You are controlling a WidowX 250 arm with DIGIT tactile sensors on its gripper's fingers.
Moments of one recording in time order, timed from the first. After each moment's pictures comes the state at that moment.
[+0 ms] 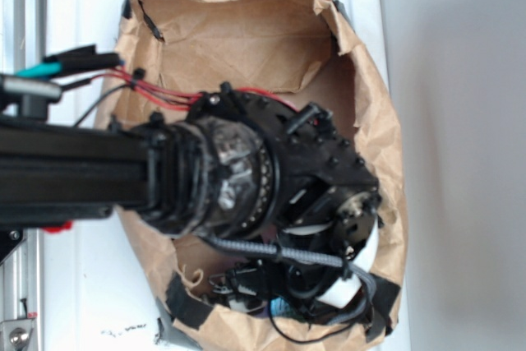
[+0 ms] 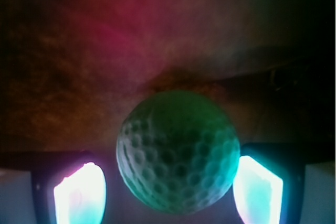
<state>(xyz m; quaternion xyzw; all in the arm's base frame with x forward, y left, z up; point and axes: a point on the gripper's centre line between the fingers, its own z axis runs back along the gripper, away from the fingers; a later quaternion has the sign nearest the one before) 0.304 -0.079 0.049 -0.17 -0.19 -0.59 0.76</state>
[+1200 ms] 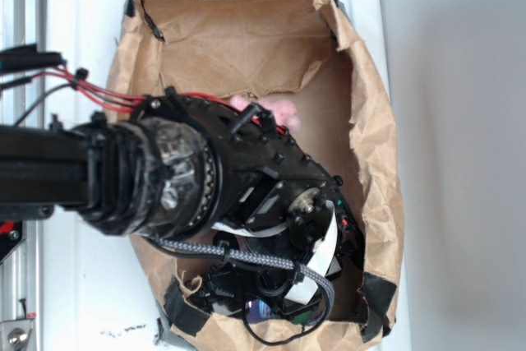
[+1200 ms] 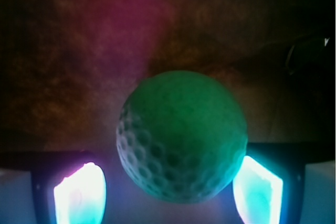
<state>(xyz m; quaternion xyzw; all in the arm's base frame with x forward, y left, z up) 0.289 -0.095 0.043 -0.17 -0.21 -0.59 0.76</state>
